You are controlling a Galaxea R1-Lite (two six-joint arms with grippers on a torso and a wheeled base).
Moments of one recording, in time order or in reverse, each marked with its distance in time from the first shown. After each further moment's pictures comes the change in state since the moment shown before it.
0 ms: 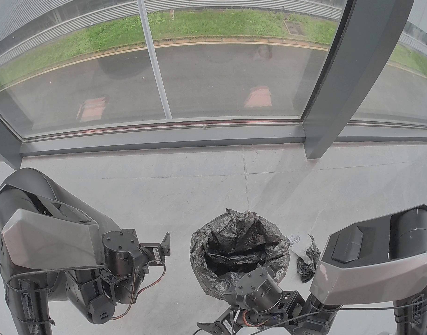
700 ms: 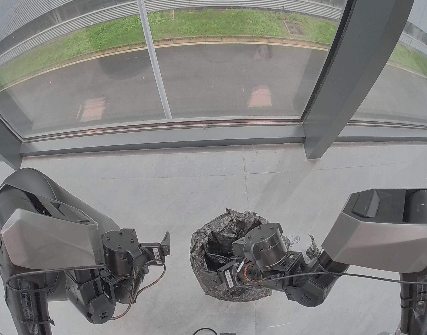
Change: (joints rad) left arm 0.000 -0.004 0.000 0.000 0.000 -0.001; right arm -0.156 -0.032 -0.187 0.051 -0.116 0.003
